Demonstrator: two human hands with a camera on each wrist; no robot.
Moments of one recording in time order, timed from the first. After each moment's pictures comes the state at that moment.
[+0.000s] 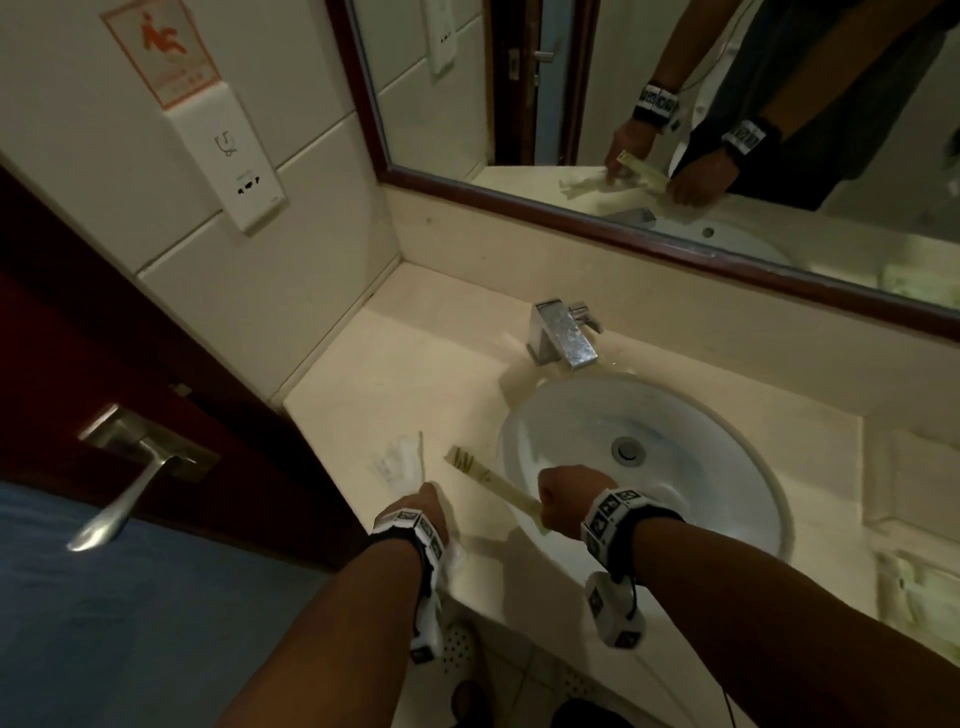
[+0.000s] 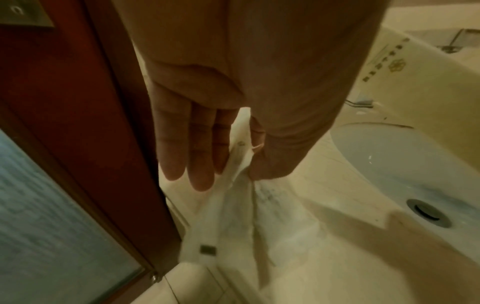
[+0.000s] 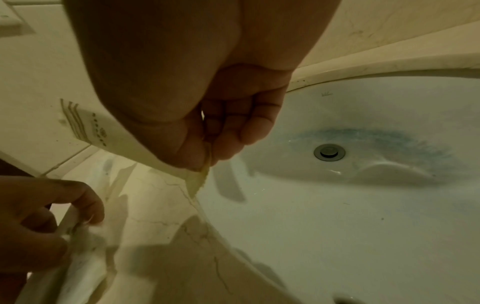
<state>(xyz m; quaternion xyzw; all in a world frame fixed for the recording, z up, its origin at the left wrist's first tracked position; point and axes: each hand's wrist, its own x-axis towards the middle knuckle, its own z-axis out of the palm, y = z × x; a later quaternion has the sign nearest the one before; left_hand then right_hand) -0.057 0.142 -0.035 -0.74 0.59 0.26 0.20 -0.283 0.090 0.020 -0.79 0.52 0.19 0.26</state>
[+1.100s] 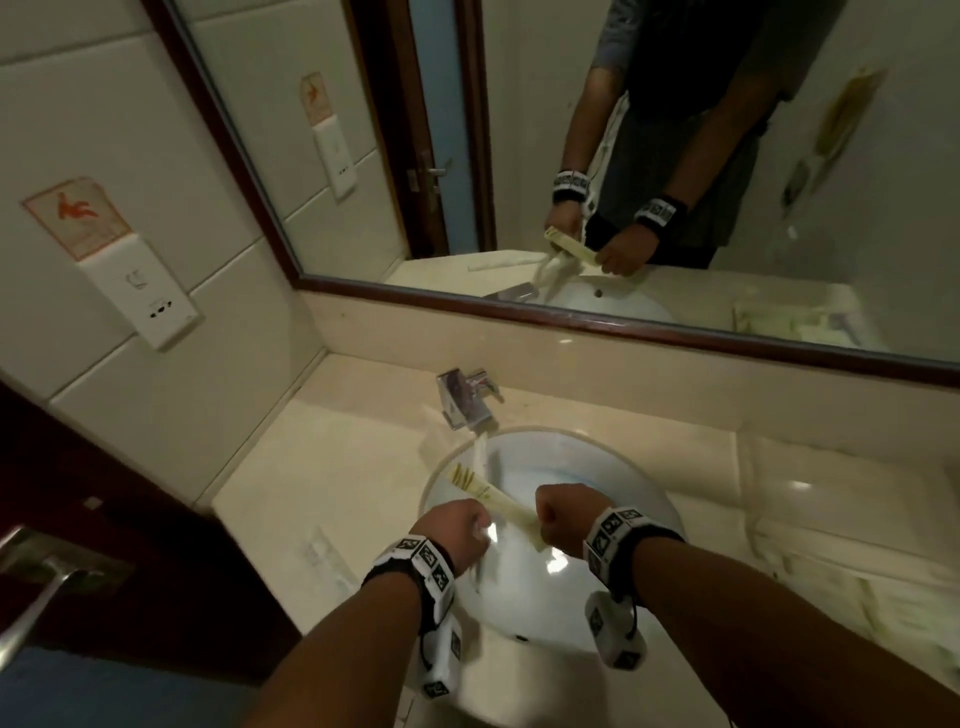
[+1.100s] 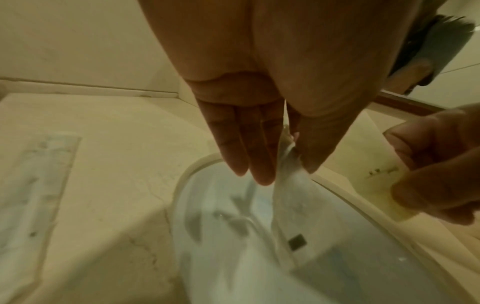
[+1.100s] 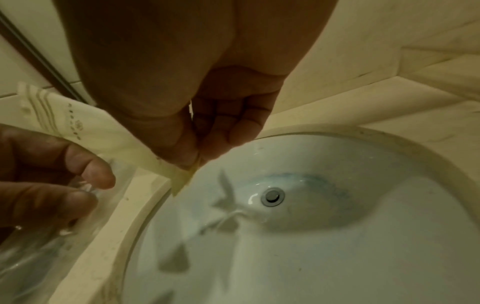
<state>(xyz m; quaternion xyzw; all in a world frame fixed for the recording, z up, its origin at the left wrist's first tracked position) -0.205 0.106 0.042 -0.66 0.69 0.30 -0.01 -0.409 0.090 0.063 -0.78 0.57 0.09 0.23</state>
